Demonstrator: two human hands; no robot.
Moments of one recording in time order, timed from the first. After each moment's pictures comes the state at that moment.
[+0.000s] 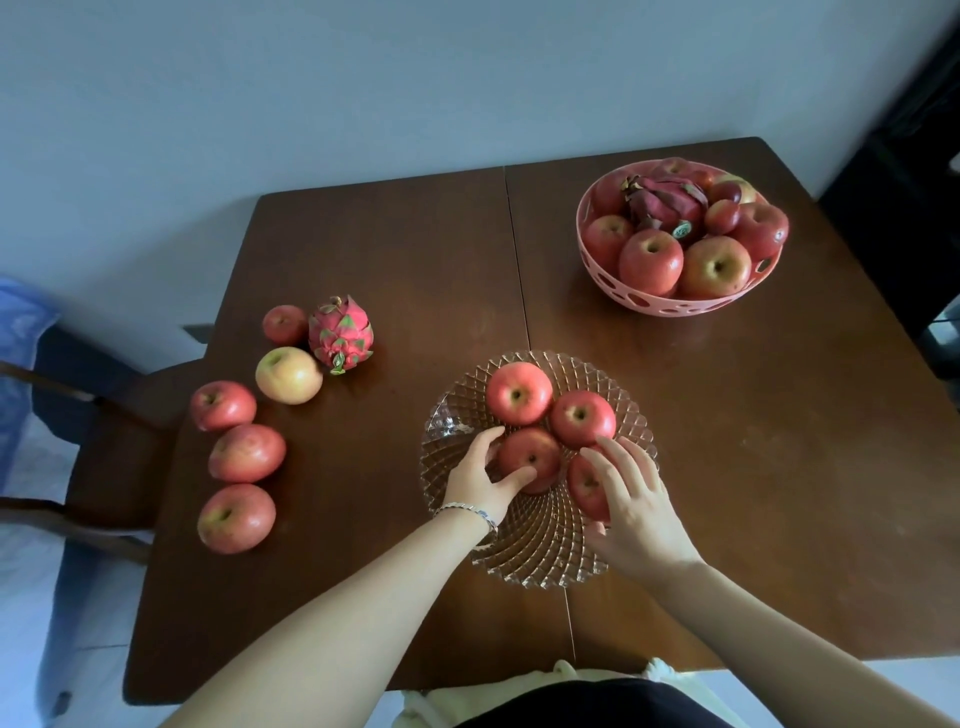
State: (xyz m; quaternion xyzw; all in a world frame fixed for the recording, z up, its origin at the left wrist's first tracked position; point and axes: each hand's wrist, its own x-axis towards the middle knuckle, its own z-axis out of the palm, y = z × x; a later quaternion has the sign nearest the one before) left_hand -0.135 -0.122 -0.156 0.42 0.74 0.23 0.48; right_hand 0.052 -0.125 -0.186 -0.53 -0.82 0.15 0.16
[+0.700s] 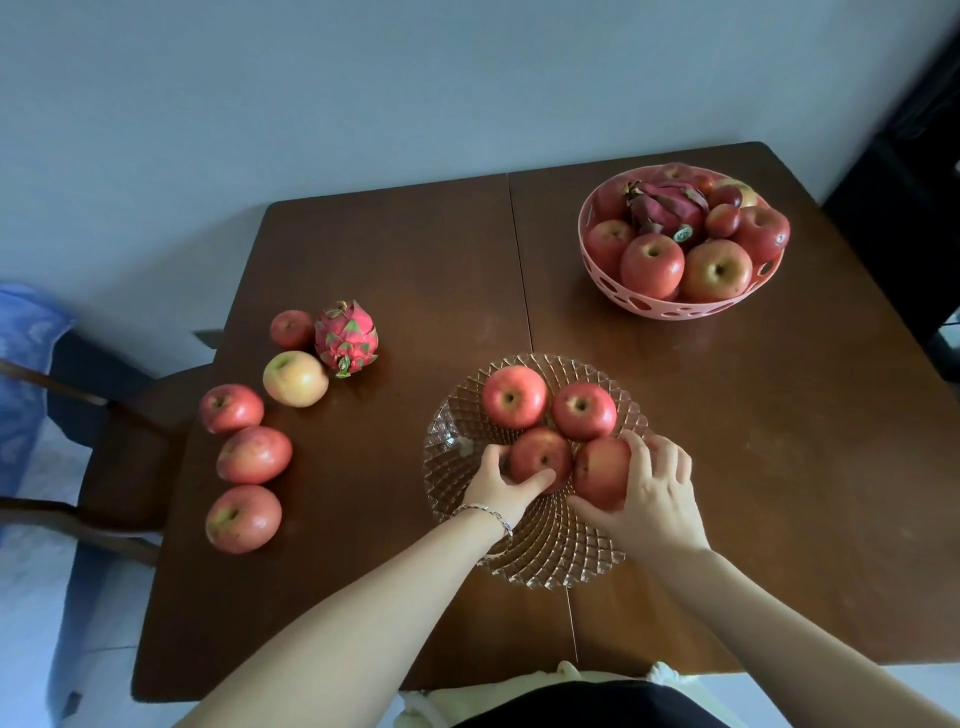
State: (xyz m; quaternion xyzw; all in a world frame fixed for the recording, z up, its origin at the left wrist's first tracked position) left_hand -0.119 -0.119 -0.159 0.37 0.76 0.18 0.50; right_hand 0.050 -0.116 -0.172 -0.68 -0.71 0.15 0.12
